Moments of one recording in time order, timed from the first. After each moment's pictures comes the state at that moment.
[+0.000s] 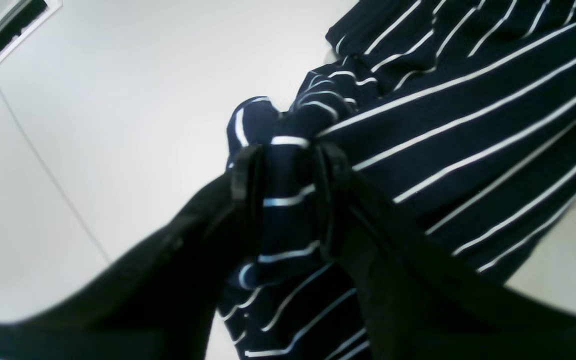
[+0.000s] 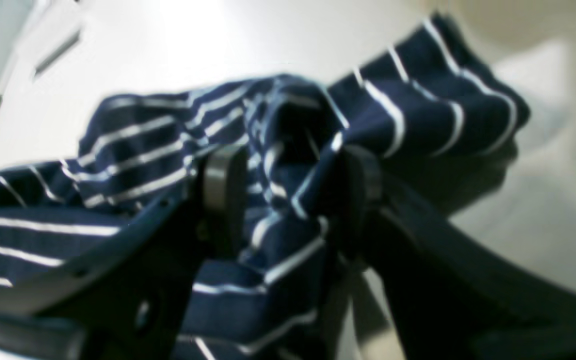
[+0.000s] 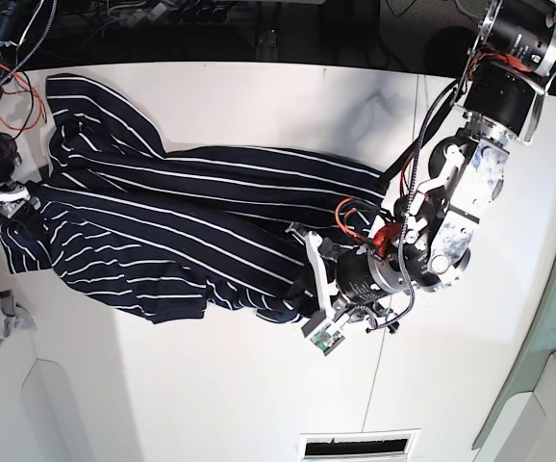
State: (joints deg) left arm -13.9 -16.4 23.2 90.5 -18.0 -18.4 37.2; right arm 0.1 15.0 33.0 67.2 35.5 32.2 -28.4
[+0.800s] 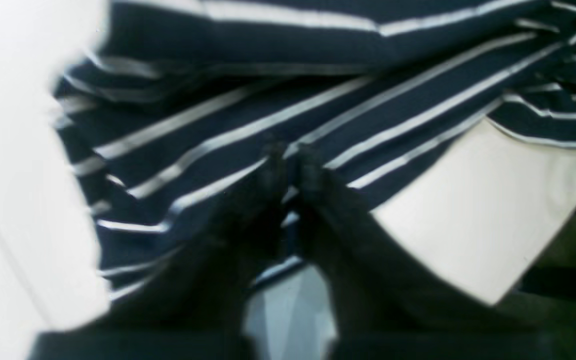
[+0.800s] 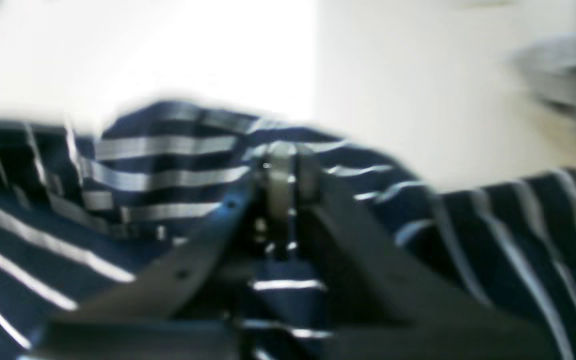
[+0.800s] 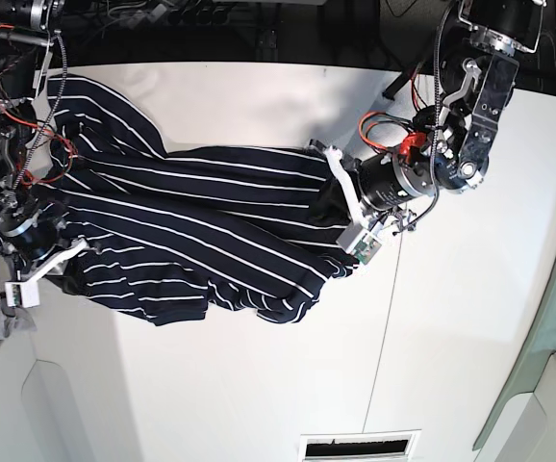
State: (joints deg) left arm 4.9 -15.7 13.8 94.2 -24.6 -21.4 36.7; right arm 10.5 16.1 11.5 64.2 15.7 29.6 -20.3
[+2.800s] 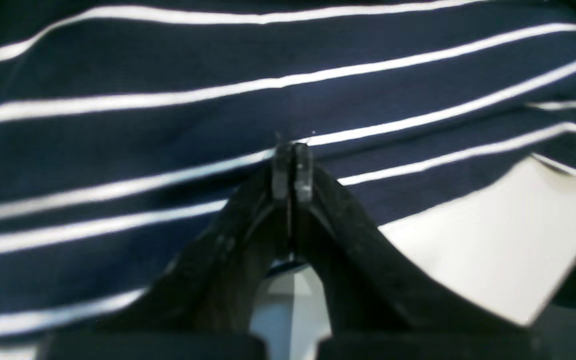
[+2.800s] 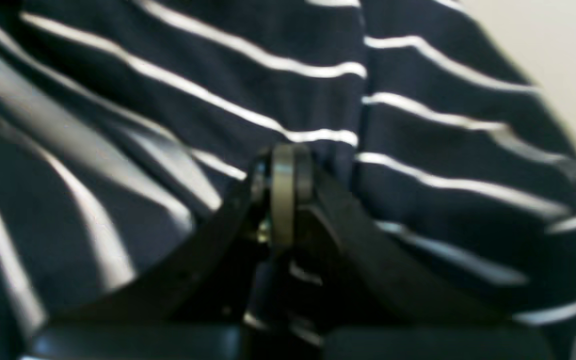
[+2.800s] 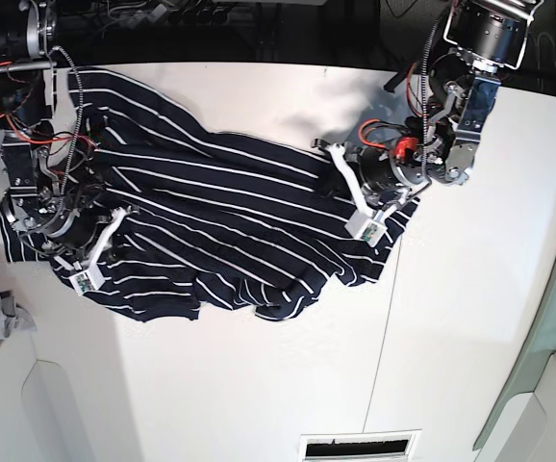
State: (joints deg) left arm 0.1 -16.0 13.9 72.9 -23.8 -21.9 35.1; right arm 17.2 18.4 -2.7 46.8 1.1 29.9 -16.0
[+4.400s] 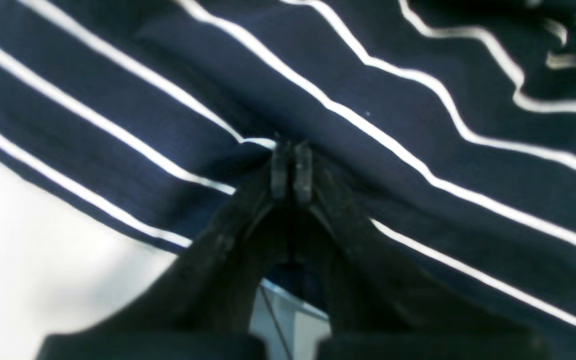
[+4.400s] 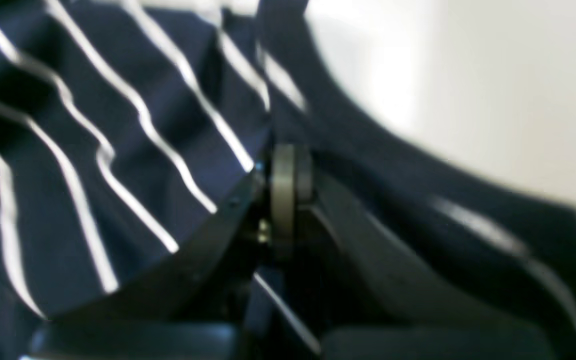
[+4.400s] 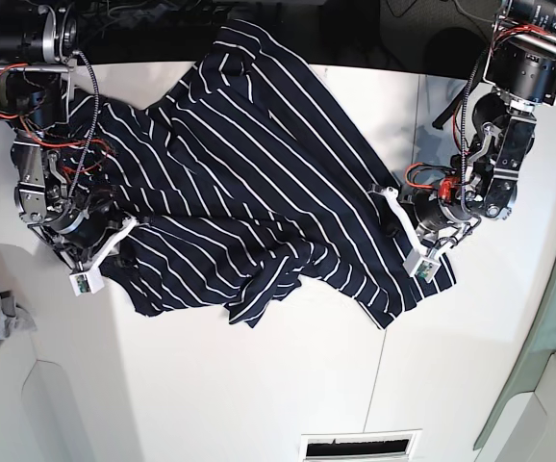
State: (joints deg) left arm -6.7 -21.3 13.6 66.5 -21.3 -20.5 35.7; right arm 17.9 13.3 4.5 43.1 3.9 30.7 -12.0
